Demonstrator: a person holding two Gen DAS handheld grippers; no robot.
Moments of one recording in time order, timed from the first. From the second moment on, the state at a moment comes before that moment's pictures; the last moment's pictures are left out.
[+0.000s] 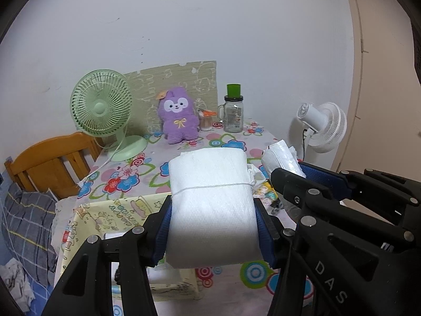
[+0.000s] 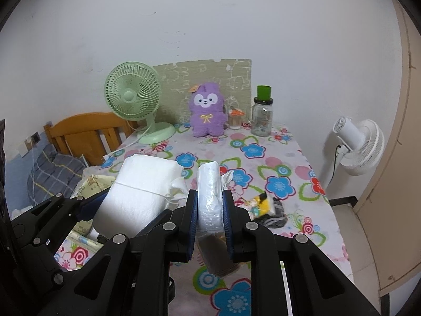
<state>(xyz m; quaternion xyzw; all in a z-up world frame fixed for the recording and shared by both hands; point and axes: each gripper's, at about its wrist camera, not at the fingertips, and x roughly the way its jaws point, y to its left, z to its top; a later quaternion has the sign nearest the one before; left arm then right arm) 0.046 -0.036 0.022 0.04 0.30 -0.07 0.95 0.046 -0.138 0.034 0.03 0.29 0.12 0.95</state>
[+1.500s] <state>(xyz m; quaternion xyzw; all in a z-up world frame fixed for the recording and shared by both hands) 0.085 0.094 -0.023 0.00 0.36 -0.01 0.93 0.107 0.005 0.000 -0.01 0.35 0.18 0.92</state>
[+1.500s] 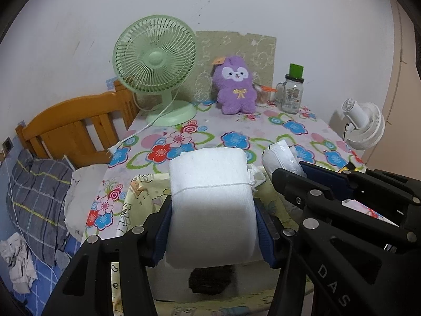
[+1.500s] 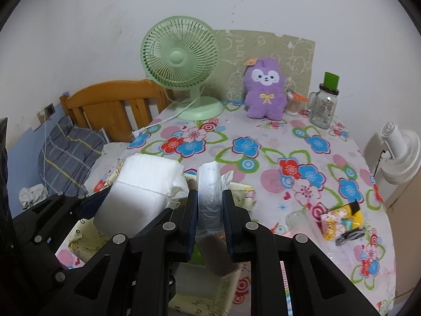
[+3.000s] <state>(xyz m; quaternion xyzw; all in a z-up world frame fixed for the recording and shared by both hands) 0.069 0.057 -0.017 0.02 0.35 -0.03 0.94 0.088 -0.032 0.001 -0.01 0.32 0.12 0.94</state>
